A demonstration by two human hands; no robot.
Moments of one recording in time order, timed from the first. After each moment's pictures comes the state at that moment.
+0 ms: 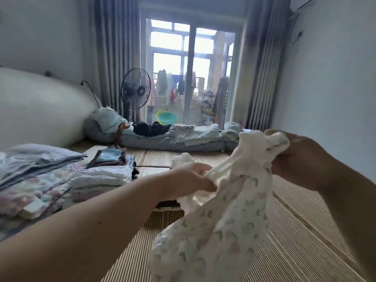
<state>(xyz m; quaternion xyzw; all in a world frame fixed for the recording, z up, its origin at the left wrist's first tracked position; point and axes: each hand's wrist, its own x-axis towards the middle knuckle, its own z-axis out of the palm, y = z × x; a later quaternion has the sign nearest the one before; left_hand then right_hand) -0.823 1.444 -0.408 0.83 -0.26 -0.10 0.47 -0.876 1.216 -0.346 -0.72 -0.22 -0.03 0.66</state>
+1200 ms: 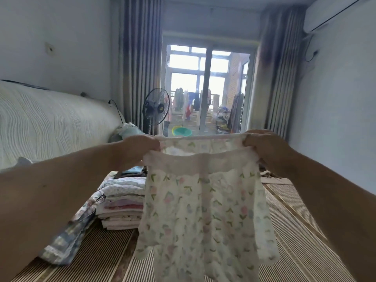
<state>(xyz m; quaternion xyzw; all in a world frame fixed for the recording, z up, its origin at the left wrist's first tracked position) -0.868 1.582 -0.328 0.76 -0.11 0.02 0.64 -0.863 1.294 -0.313 -0.76 -0.17 -0.14 0.61</state>
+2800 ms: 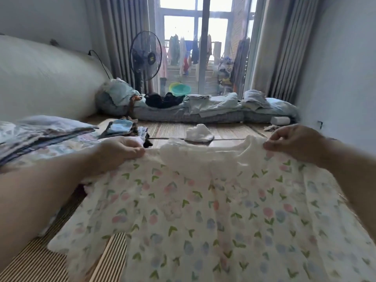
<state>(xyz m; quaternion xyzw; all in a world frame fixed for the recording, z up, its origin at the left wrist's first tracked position) -0.745 1.611 -0.480 0.90 -0.05 0.01 0.44 -0.744 1.189 -0.435 -0.94 -0.07 -0.13 0.32</state>
